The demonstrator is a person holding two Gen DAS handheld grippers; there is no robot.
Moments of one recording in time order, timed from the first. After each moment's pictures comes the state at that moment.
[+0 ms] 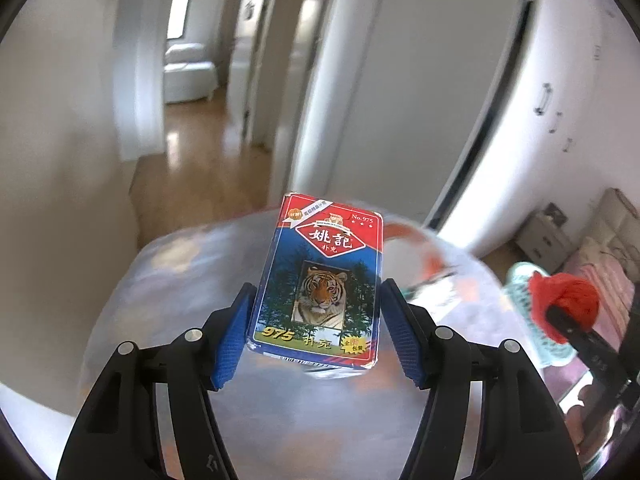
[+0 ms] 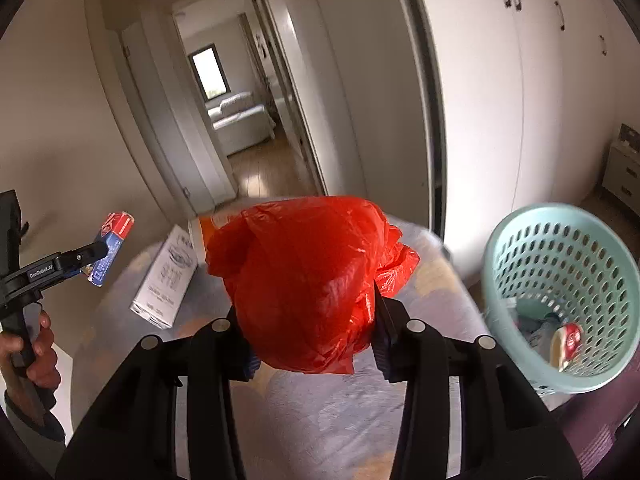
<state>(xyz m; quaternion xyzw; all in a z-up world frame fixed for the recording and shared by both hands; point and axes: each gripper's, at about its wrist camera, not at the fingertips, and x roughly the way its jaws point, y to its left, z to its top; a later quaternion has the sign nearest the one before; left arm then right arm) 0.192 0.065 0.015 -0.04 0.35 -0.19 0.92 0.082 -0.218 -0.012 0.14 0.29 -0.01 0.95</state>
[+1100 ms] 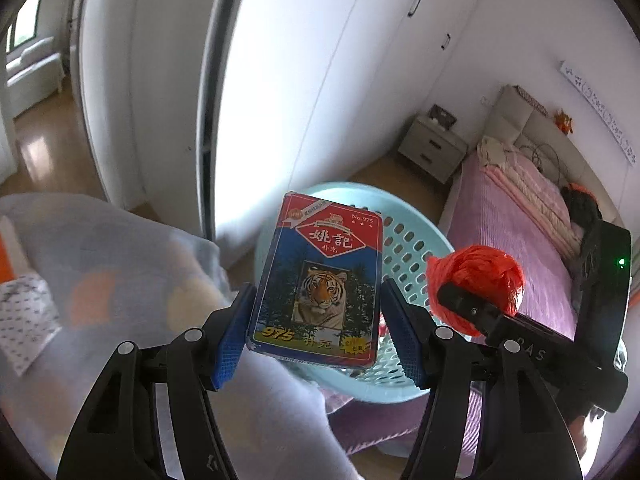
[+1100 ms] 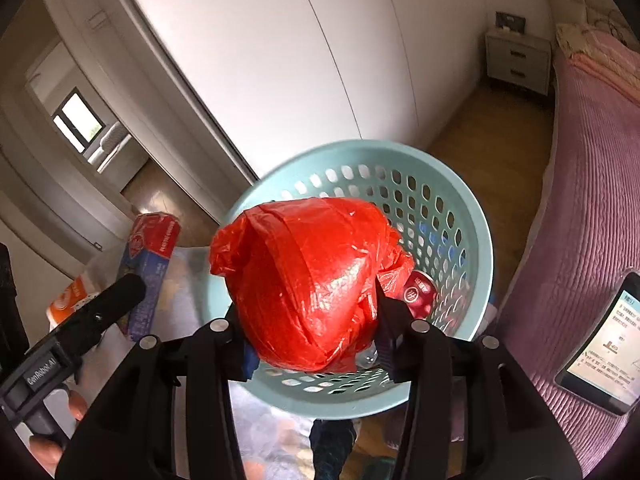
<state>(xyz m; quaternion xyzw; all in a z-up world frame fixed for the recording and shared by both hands) 0.174 -0.289 -0.070 0.03 0.43 -0.41 0.81 0.033 -0.461 -0.068 0.29 0.37 -0.20 0.86</state>
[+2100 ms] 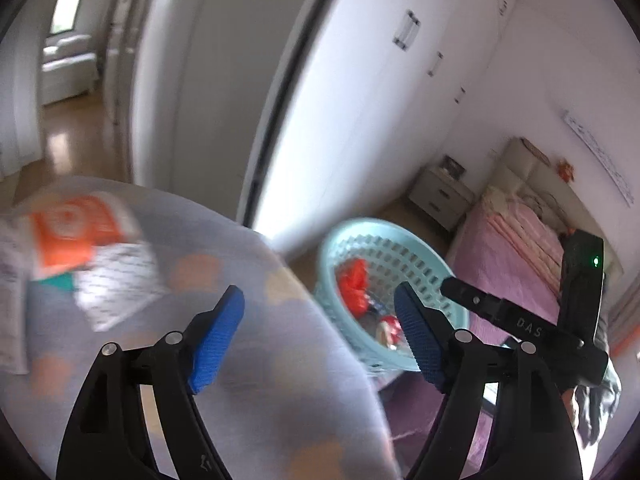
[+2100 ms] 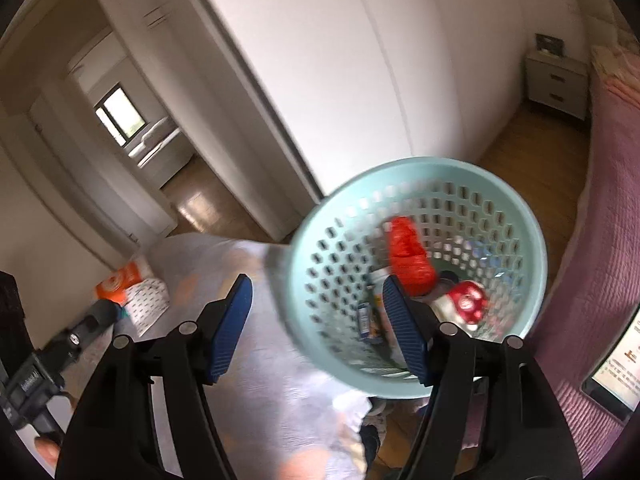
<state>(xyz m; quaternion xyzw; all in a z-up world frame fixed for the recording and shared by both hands) 0.152 -0.158 -0.020 -0.04 0.37 -0.37 0.85 0.034 -0.409 -0.030 0.27 0.33 -0.12 0.90</state>
